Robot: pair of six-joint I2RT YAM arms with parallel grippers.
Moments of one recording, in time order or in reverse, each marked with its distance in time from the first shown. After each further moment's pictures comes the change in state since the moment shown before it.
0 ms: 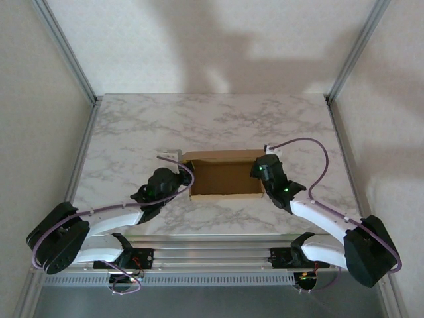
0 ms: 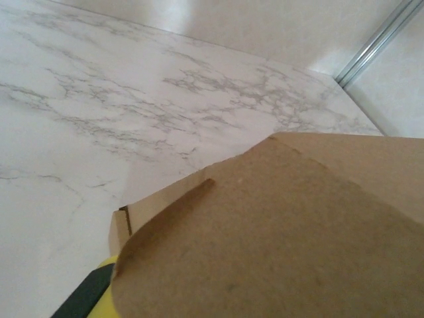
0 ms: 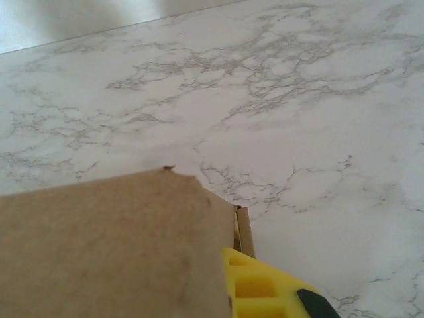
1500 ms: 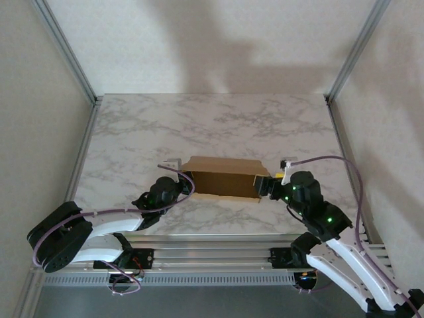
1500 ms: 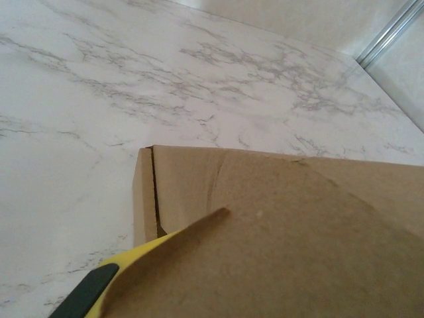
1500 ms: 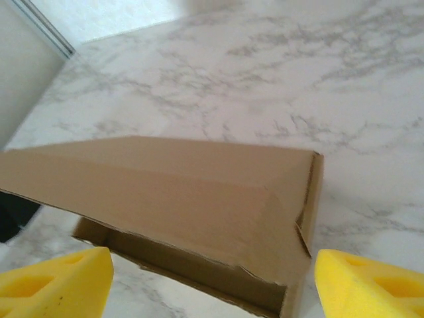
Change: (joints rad) left arm -0.054 0.006 -0.087 0.030 -0.078 -0.012; right arm 0.007 -0.587 0.114 -0.616 -0.358 -0.021
